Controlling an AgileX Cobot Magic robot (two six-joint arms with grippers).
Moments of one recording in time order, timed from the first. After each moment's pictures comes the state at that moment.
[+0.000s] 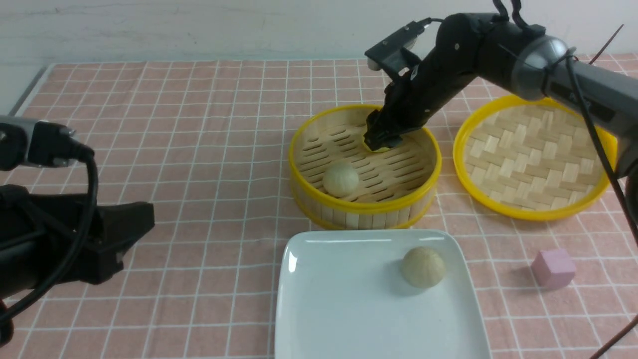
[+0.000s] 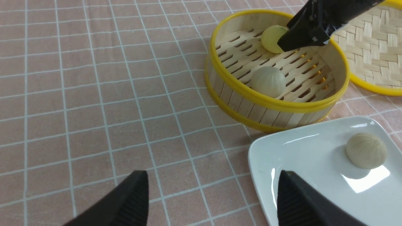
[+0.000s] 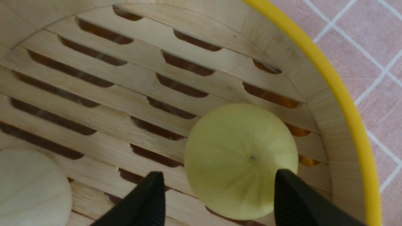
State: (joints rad) right arm 0.37 2.30 -2.05 0.24 0.82 -0.46; left arm -0.05 0.76 -0.60 -0.70 0.53 0.64
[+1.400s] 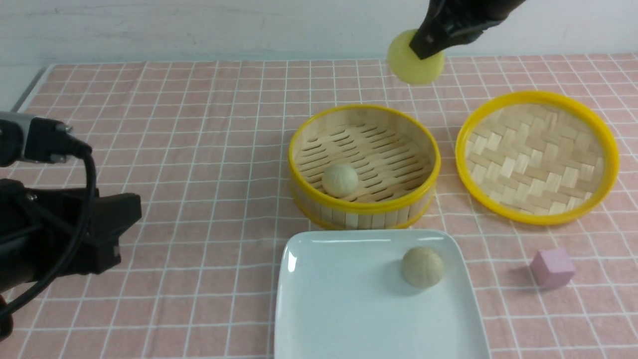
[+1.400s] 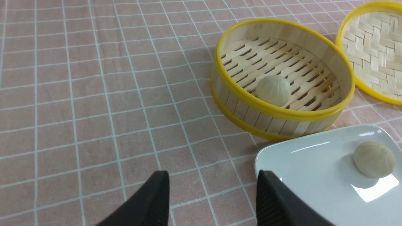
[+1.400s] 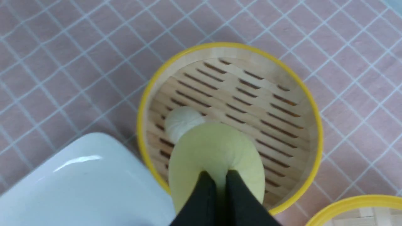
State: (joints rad) right arm 0.37 1.85 -2.06 0.36 1.24 -0.50; left arm -0.05 0.76 -0.60 -0.70 0.49 0.65
